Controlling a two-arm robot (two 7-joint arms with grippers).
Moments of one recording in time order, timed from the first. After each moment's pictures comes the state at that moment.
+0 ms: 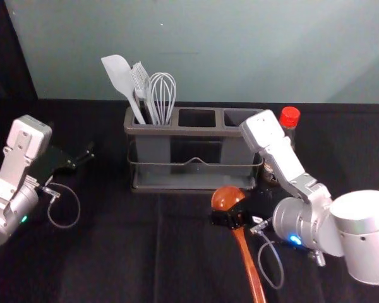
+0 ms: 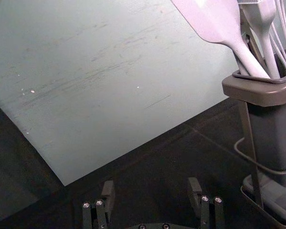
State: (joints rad) left arm -0.20 0.60 0.45 -1.41 -0.25 -0.12 0.03; right arm 0.14 0.29 -0.39 -1.85 0.13 0.91 0.25
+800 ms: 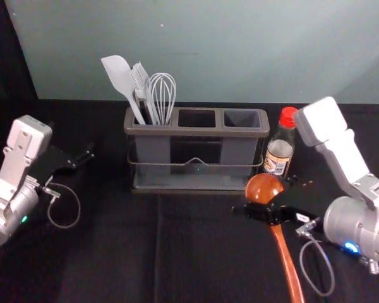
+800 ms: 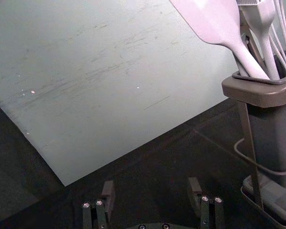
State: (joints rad) left arm -0.20 0.60 0.45 -1.41 -0.25 -0.12 0.03; right arm -0.01 0.38 -0.24 -2.10 0.12 0.91 0.31
